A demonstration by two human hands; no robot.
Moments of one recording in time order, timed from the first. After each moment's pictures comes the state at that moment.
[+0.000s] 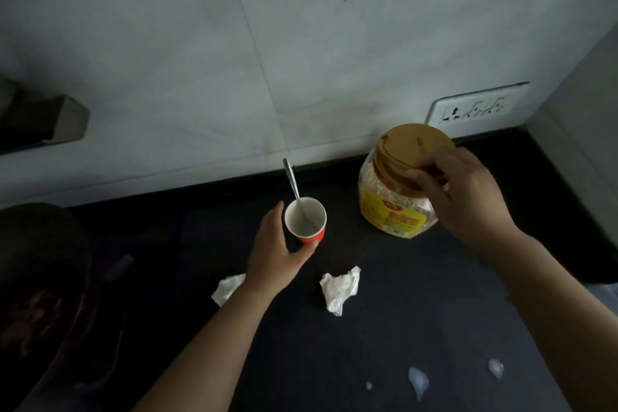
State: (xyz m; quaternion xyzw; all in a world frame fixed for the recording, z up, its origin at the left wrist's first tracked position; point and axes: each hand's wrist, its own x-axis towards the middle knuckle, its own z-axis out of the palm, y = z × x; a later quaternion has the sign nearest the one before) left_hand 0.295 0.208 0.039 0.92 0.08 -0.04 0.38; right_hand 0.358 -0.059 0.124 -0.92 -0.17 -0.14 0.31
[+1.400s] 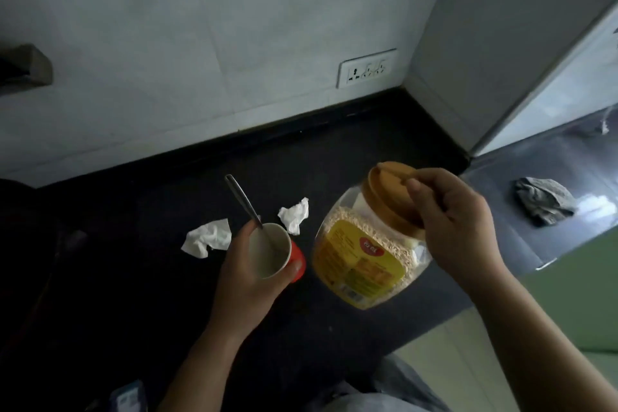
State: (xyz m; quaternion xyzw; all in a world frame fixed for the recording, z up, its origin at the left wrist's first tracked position) left_hand 0.106 0.199 0.127 0.80 -0.02 -0.08 0.59; right_hand 0.105 -0.033 0.196 -0.87 0.06 -0.16 0.46
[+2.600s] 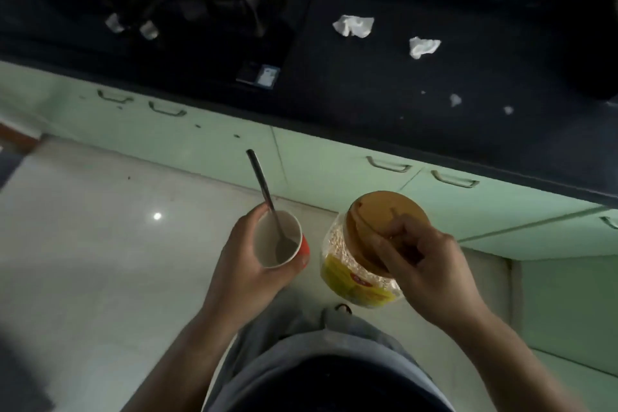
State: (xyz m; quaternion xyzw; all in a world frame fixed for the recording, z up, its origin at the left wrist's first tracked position) left_hand -0.375 0.164 0.110 0.83 0.27 0.04 0.49; right_hand -0.263 -0.035 0.137 -0.87 -0.21 0.18 0.41
